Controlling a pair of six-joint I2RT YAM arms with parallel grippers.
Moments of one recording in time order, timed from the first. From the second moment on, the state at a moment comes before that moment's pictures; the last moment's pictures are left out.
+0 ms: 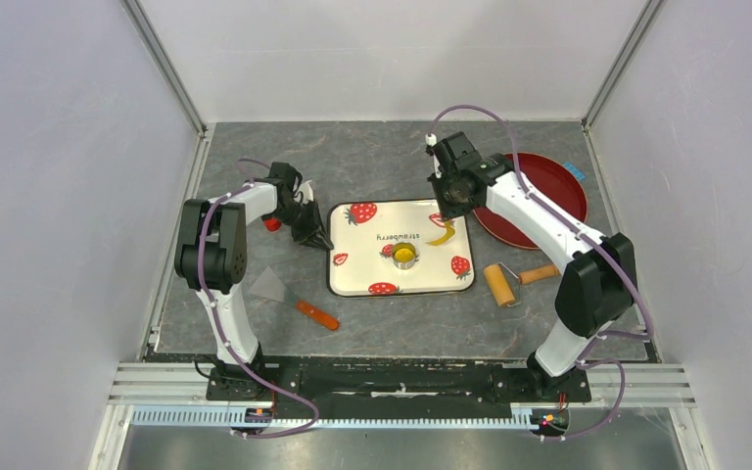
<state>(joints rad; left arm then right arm) -0.13 1.96 1.24 -0.63 0.54 -0.32 0.51 1.69 1.48 -0.84 0.09 0.18</state>
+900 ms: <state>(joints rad) -0.13 1.96 1.24 -0.64 0.54 -0.32 0.49 1.79 1.41 -0.79 -0.01 0.15</state>
